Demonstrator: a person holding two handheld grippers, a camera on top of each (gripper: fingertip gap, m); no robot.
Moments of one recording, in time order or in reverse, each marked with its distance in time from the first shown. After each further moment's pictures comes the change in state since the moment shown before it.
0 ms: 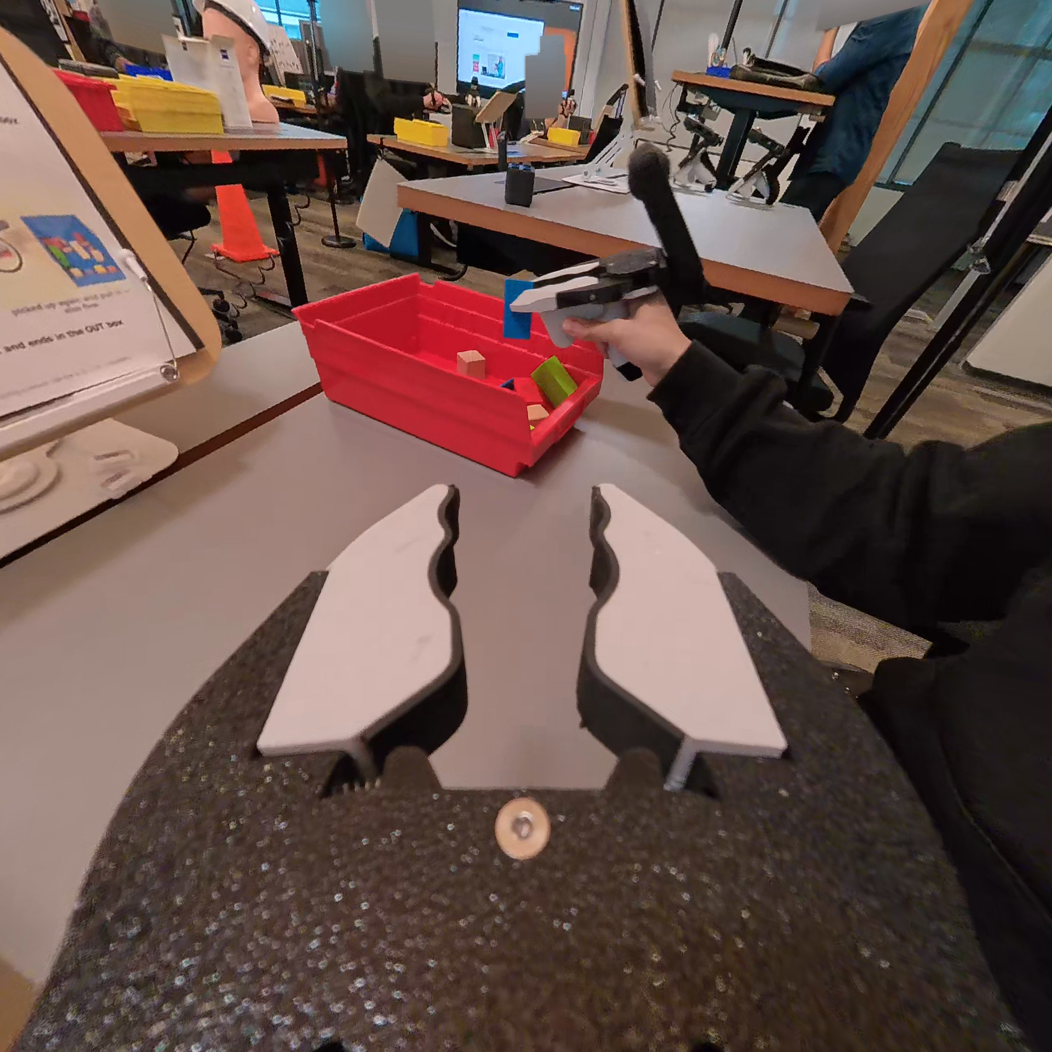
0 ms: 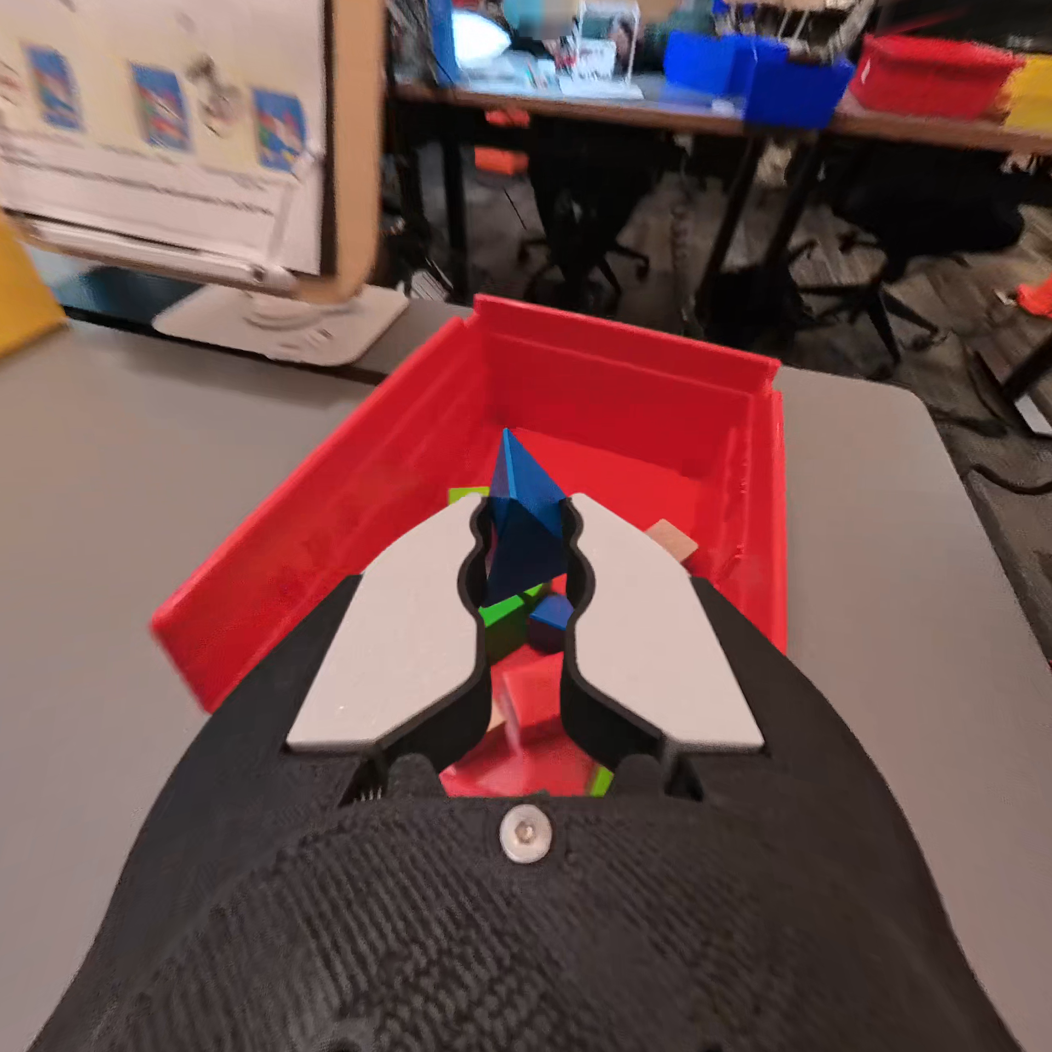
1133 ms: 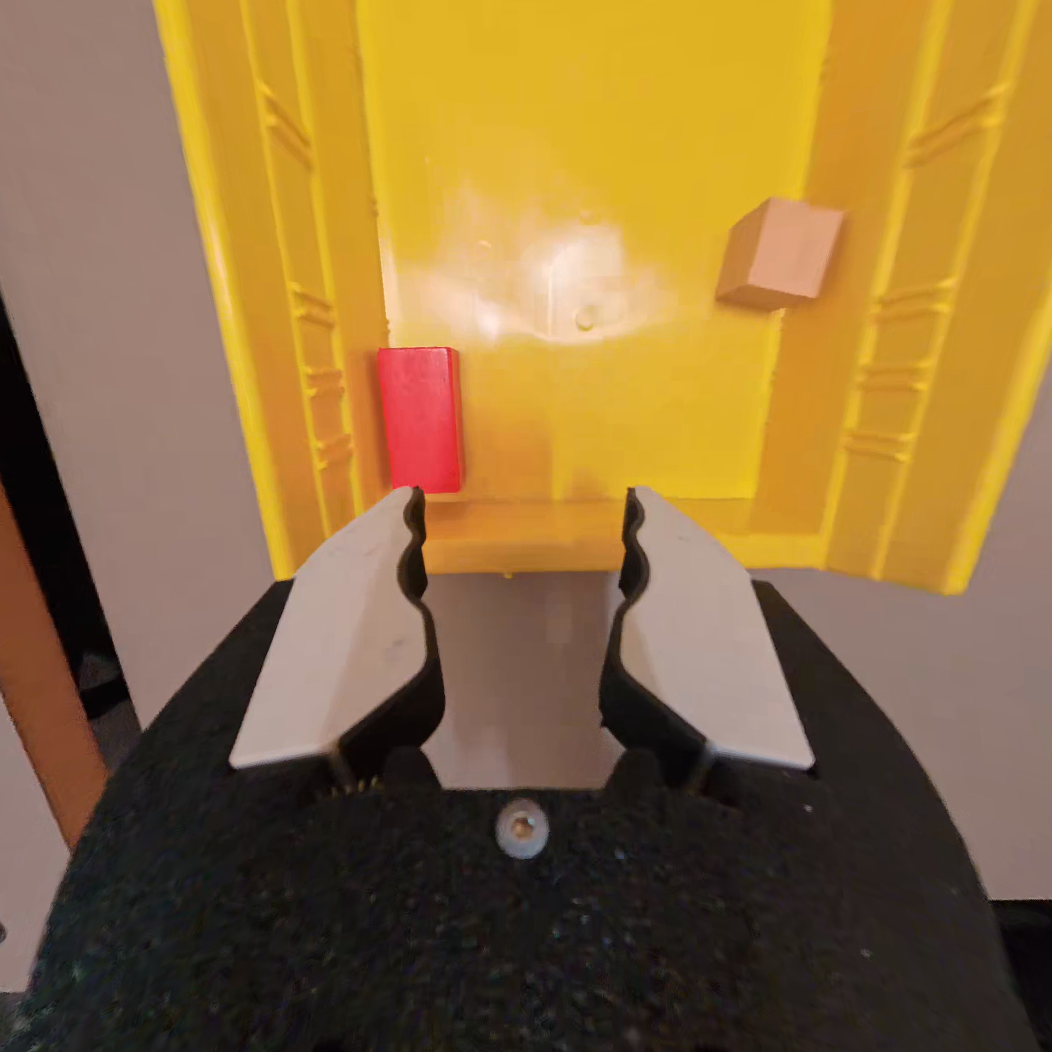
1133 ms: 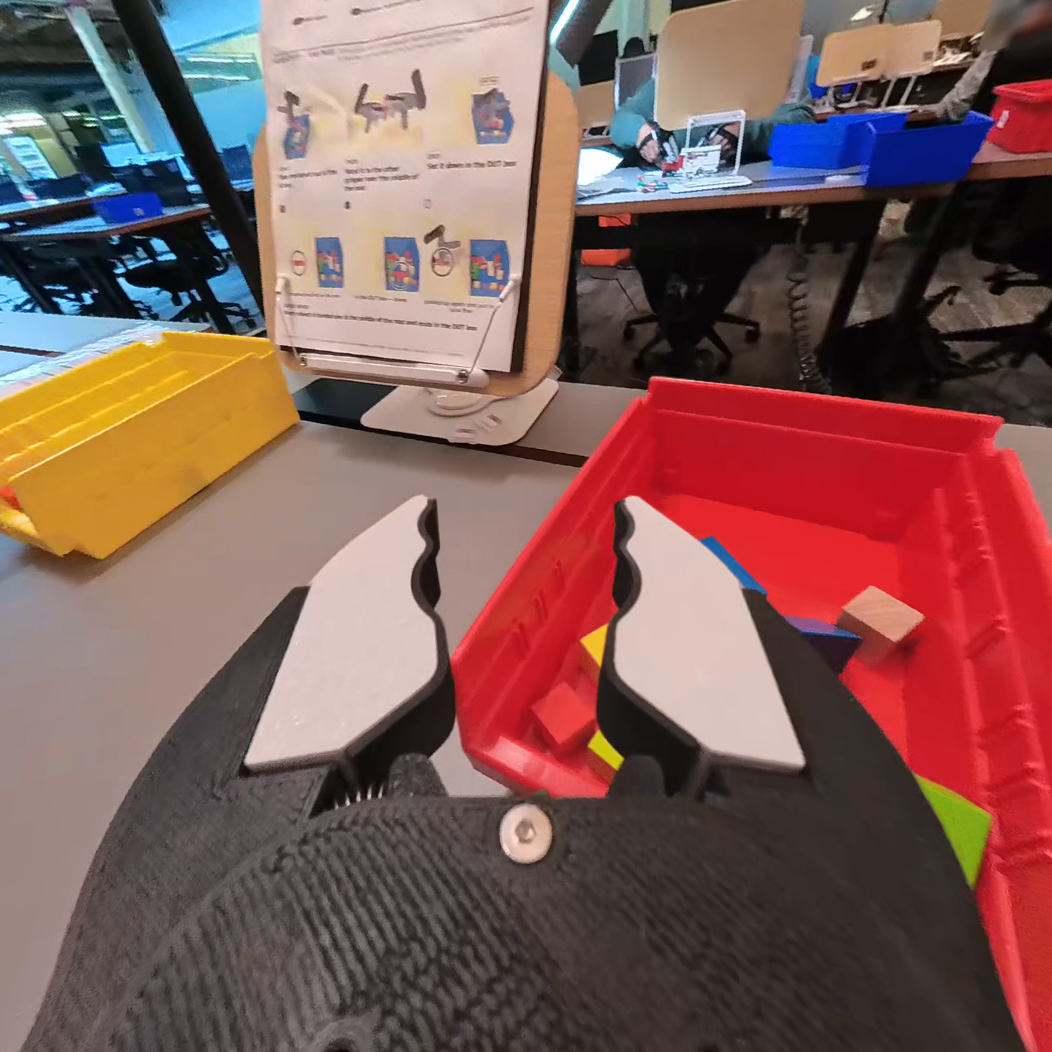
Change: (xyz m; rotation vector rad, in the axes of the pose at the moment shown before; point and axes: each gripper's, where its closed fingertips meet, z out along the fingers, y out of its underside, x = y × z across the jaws) left arm -0.252 0.129 -0.224 -0.896 -0.970 -0.748; right arm -0.091 -0.033 -0.018 0.149 -0.186 0.115
